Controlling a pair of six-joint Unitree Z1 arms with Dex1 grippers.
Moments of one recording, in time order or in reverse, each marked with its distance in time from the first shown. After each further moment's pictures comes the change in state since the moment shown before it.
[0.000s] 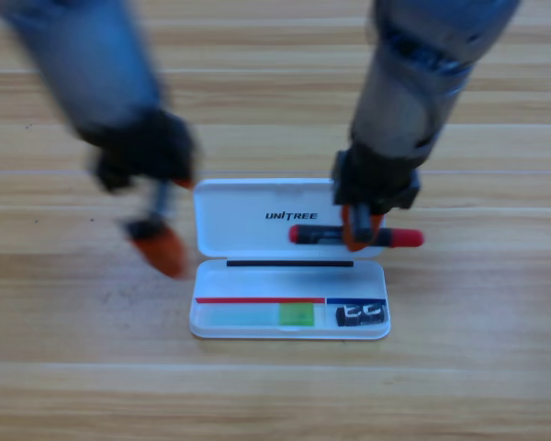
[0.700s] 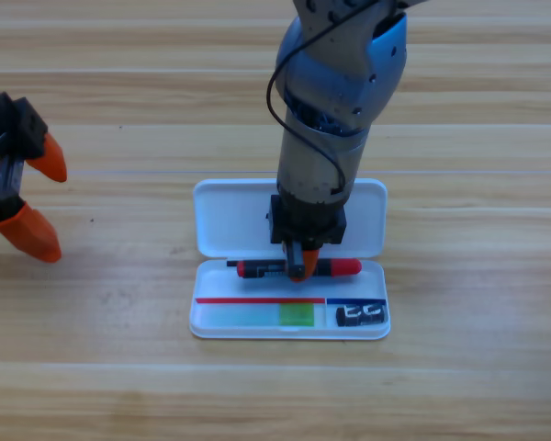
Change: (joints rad) arm 0 0.324 -0.134 0.190 -0.013 -0.127 0.146; arm 1 0.047 0.201 -0.178 0.003 0.000 0.002
